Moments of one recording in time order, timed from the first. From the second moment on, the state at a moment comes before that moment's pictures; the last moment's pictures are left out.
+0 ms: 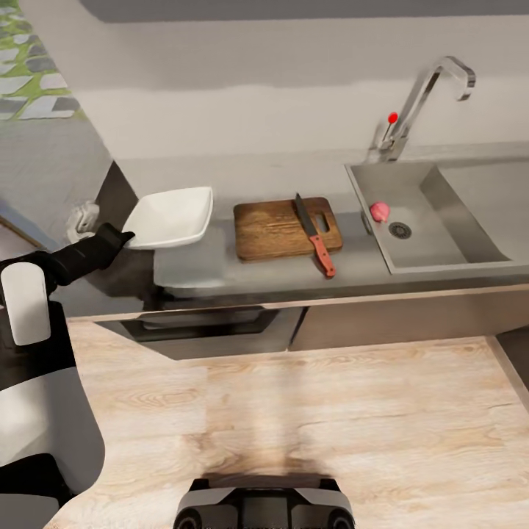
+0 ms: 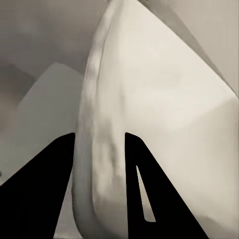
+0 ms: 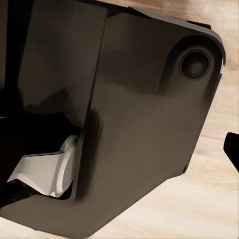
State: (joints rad) left arm -0.97 0.05 0.40 -1.55 0.84 1.01 0.20; right arm -0.26 0.04 0.22 -0.03 0.01 -0.39 0.06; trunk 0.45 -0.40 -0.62
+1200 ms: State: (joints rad) left arm -0.95 0.05 0.35 -1.57 0.85 0.99 0.20; right arm -0.26 0.04 0.22 -0.03 0.01 -0.39 0.06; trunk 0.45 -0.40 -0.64
